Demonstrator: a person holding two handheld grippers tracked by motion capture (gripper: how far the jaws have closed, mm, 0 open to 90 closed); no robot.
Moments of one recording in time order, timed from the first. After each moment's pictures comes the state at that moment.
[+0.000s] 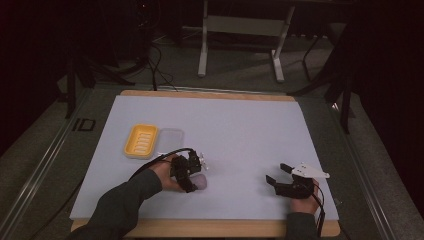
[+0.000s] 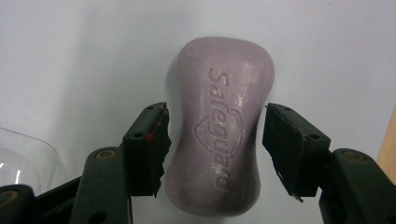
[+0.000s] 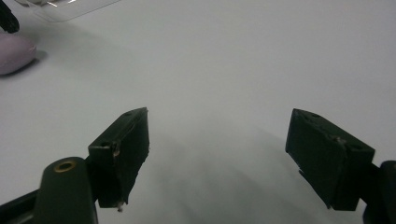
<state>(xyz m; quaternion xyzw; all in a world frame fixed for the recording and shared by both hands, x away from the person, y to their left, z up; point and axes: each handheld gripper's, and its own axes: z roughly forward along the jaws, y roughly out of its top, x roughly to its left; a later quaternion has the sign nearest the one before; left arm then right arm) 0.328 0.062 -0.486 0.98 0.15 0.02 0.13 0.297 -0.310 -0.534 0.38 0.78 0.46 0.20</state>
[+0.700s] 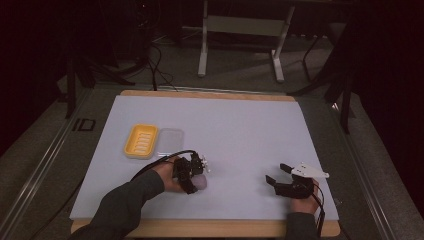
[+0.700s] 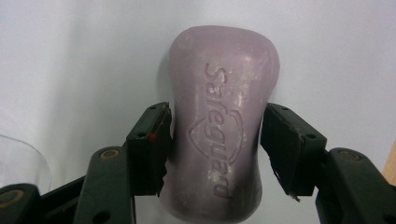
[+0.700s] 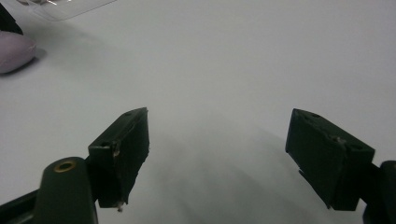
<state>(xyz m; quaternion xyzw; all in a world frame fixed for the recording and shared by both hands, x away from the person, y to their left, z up) 0.329 0.055 -0.494 0.98 0.14 0.02 0.10 0.297 -0.309 -0.534 0.38 0.78 0.46 0.20</state>
